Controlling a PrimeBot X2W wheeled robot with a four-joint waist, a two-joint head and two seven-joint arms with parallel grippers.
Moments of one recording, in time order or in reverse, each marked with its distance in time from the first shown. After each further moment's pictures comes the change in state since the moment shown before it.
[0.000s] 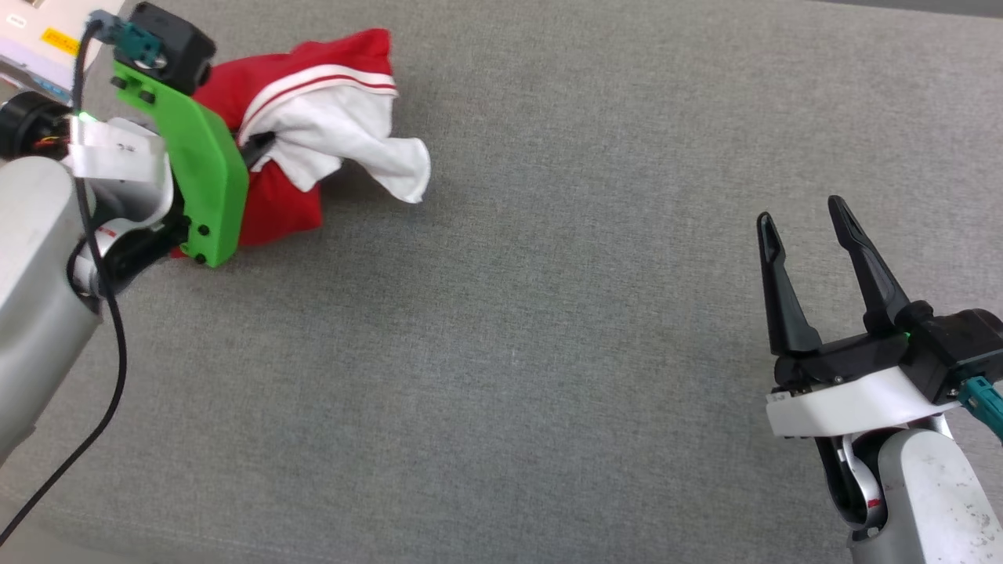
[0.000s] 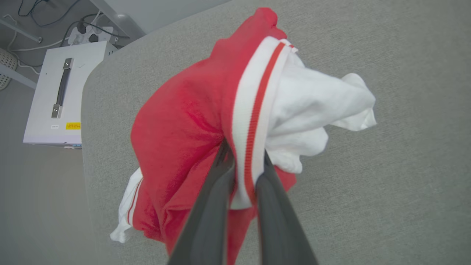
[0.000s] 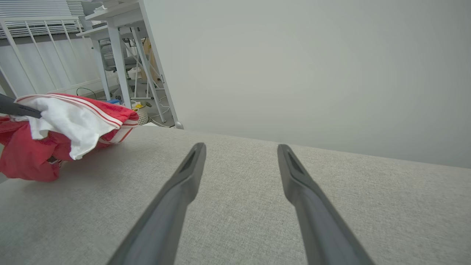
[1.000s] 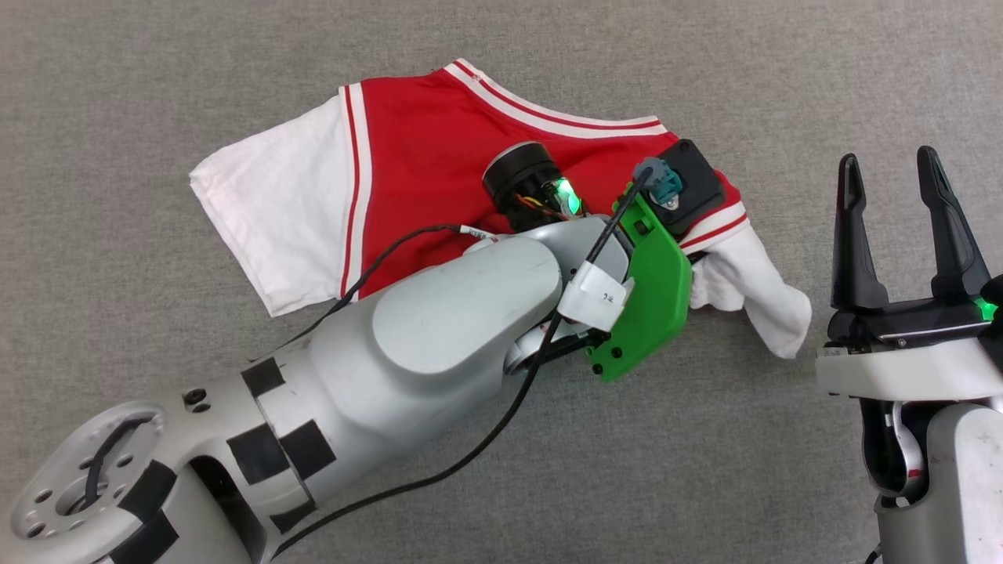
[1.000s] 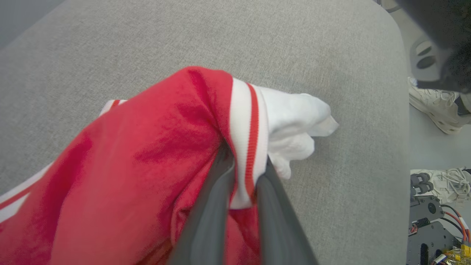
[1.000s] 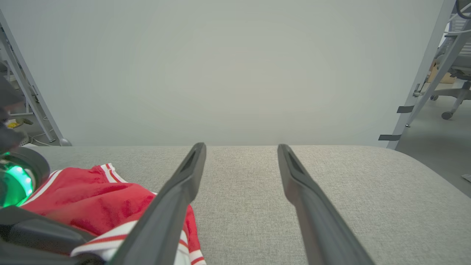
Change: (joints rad) left arm -0.145 -0.588 -0.410 0.078 0.024 0.000 -0.186; right arm -0.041 0.056 -0.129 -0.065 -0.010 0.000 -0.004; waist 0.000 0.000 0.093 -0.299
